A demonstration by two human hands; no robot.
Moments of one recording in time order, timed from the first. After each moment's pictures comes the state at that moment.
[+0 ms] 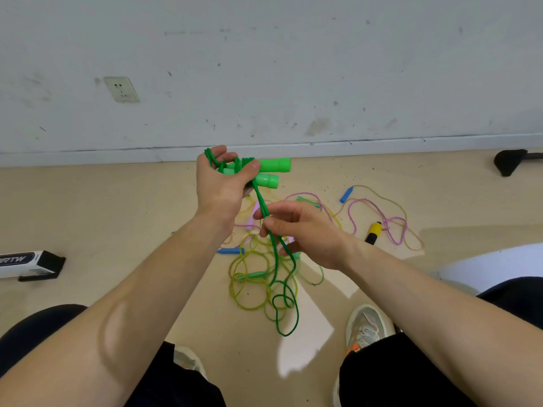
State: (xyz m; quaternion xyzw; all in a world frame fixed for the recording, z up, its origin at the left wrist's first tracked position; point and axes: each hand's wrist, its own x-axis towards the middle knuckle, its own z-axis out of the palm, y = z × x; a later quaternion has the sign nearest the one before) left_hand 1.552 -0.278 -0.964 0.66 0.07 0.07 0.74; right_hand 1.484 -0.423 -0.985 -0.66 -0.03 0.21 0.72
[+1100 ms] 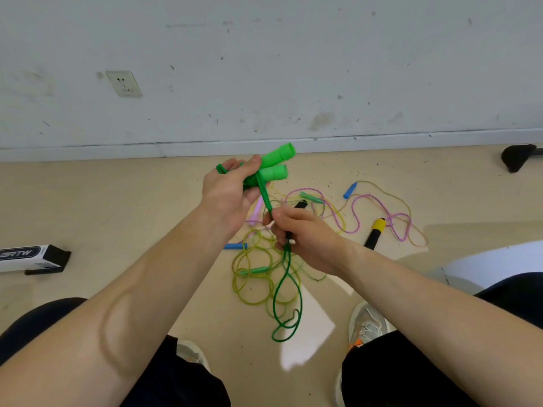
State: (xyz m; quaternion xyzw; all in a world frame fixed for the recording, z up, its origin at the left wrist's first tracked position) left_hand 1.553 -0.276 -0.966 0.47 0.15 -0.09 0.87; right_hand 1.484 -0.414 -1.017 -0.63 0.02 0.20 0.75
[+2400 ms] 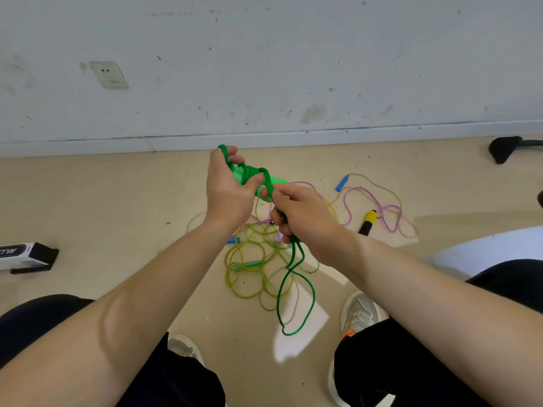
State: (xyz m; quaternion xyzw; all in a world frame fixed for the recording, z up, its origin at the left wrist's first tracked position) left_hand 1.547 -0.281 -1.001 0.82 -0.03 0.12 0.56; right_hand 1.477 -0.411 -0.979 -0.70 0.11 0.12 0.69
